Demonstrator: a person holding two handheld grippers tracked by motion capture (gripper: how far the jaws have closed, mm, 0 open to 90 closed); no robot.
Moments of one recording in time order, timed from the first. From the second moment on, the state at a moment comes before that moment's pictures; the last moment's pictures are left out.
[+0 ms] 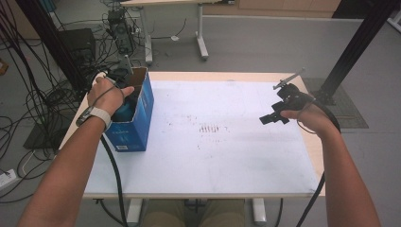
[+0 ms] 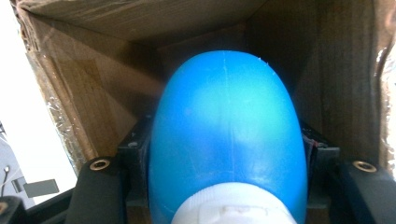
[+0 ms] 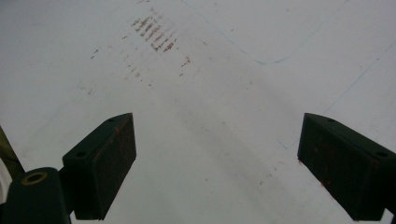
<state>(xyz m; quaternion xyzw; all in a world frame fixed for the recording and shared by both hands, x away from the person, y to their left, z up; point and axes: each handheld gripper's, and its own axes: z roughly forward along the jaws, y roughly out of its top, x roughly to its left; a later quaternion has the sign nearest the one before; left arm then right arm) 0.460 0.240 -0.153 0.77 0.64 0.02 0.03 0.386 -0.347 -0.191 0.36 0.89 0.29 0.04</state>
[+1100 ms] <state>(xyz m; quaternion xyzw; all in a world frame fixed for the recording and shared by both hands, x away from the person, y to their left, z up) 0.460 0.242 -0.153 0.77 0.64 0.02 0.03 0.384 -0.349 -0.191 0.36 0.89 0.29 0.04</state>
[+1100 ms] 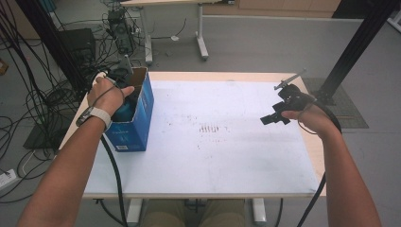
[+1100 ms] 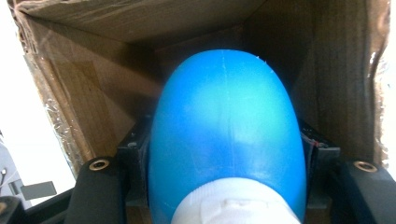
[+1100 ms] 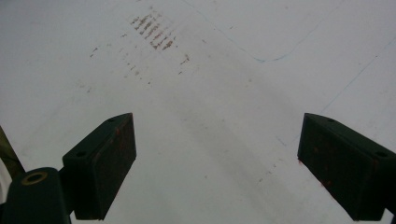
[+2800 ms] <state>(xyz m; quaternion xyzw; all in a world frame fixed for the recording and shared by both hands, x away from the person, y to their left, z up) 0.431 0.260 -0.092 0.80 0.59 0.02 0.10 0.380 -0.341 -0.185 0.35 0.89 0.28 0.04</state>
